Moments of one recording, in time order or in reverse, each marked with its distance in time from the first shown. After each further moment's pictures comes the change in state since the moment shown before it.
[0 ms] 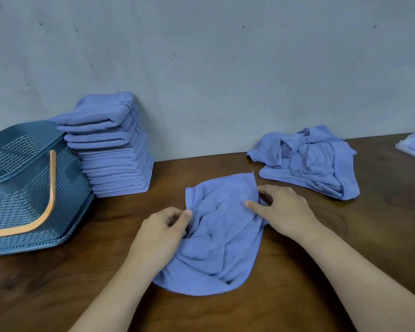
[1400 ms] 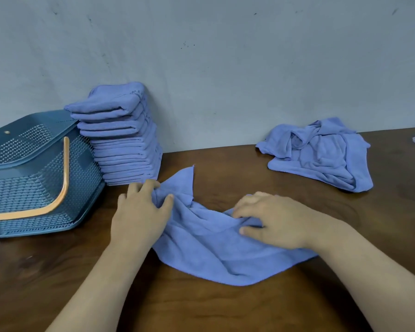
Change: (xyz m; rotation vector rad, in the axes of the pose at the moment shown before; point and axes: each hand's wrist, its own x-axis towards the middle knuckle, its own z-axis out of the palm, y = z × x) left_hand 0.006 -0.010 -0.032 0.456 0.279 -0.065; right_hand -0.040 -0.048 -0.020 -0.196 -0.331 -0.585
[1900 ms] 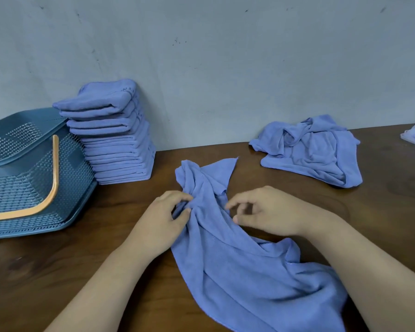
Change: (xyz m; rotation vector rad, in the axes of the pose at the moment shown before) left_hand -0.012 0.013 0.022 -0.317 -0.293 0.377; right_hand 0.004 0.013 0.004 0.412 0.049 0.101
